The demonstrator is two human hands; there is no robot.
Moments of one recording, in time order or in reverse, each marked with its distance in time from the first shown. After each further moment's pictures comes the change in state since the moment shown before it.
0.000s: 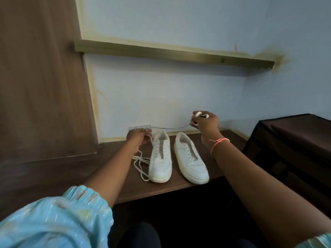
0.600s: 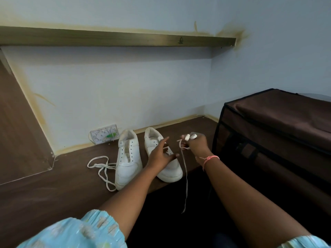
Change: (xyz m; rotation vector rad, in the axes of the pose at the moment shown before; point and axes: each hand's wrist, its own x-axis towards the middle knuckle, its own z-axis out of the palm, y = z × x) left_hand -0.015 -0.125 0.163 0.551 -0.435 0.361; right_hand 0.035 0.106 -0.109 -0.133 0.039 0.212
